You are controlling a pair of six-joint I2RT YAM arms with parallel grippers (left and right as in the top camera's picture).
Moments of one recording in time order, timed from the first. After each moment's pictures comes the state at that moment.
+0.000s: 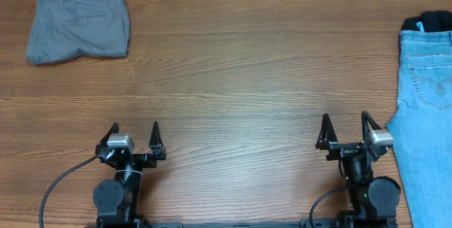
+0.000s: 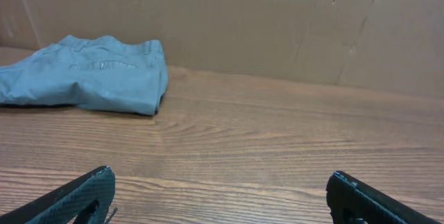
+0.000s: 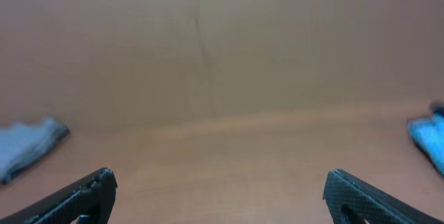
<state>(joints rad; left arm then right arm) 0.05 0.01 0.01 -0.07 0.07 -0.15 0.03 0.01 0.02 0.11 -0.10 0.18</state>
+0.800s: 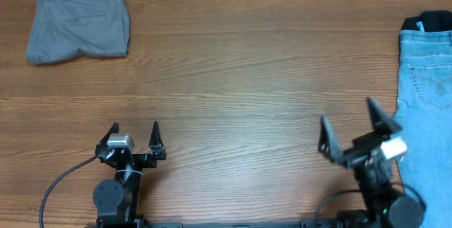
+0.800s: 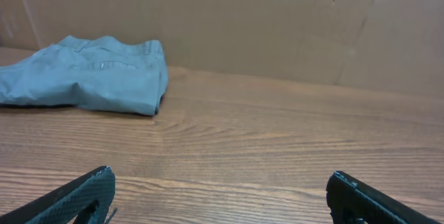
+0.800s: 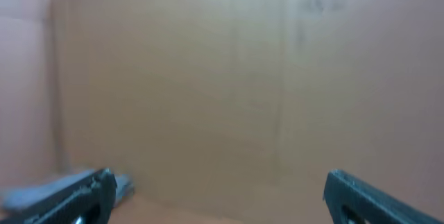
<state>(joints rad) 0.05 0.01 0.01 -0.07 0.07 -0.15 0.03 0.17 0.22 0.35 -0.29 0.09</state>
